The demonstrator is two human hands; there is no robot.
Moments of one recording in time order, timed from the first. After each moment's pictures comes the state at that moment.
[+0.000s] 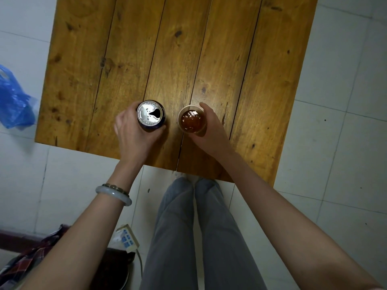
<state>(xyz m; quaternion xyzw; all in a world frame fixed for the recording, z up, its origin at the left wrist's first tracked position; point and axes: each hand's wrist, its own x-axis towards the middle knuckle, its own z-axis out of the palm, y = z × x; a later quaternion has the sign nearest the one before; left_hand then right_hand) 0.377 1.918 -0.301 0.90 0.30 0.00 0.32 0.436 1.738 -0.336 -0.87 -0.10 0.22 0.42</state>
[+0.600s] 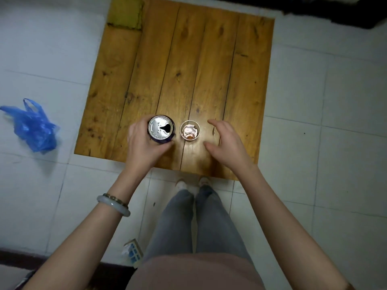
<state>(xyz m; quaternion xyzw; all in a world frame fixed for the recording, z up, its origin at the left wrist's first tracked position) 0.350 1.907 -0.160 0.89 0.21 0.01 0.40 0.408 1.696 -0.169 -0.91 -0.14 0.18 0.35</state>
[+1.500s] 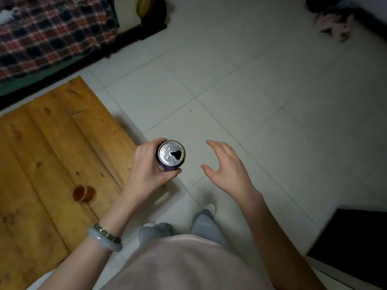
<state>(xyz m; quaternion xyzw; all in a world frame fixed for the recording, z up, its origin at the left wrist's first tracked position) 0.306 1.599 -0.037 0.85 -0.34 -0.12 0.38 0.182 1.426 -0.028 -0.92 0.23 -0.03 0.31</state>
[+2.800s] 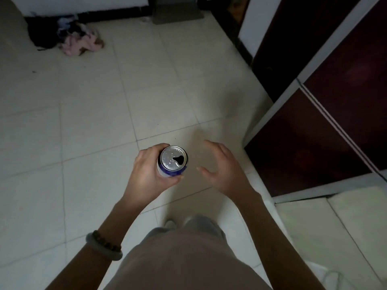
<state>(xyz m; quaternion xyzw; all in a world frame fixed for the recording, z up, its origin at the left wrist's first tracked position) 0.180 0.915 0.005 0.52 -0.75 -0.31 0.28 -0.016 0.961 0.011 -0.63 0.69 -0.26 0.24</state>
